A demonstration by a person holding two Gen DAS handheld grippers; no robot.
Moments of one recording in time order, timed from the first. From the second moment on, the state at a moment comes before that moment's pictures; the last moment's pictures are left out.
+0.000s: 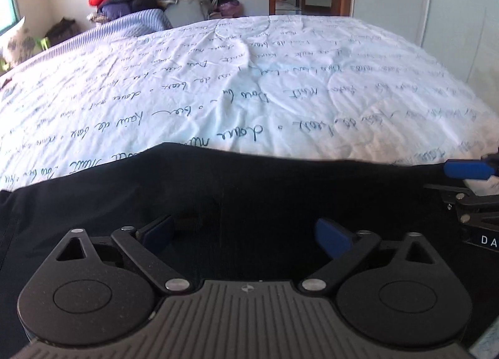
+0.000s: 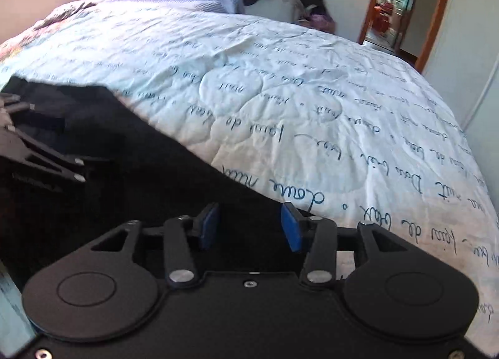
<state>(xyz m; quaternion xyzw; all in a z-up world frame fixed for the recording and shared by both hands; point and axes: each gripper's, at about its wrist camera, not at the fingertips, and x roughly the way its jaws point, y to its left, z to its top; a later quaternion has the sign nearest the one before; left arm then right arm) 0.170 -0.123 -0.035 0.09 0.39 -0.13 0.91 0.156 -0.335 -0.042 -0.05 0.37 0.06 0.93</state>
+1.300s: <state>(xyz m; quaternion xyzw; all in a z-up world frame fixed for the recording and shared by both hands) 0.133 0.038 -0.034 0.10 0.37 0.00 0.92 0.129 -0.176 -0.055 -0.12 0.32 0.14 0.93</state>
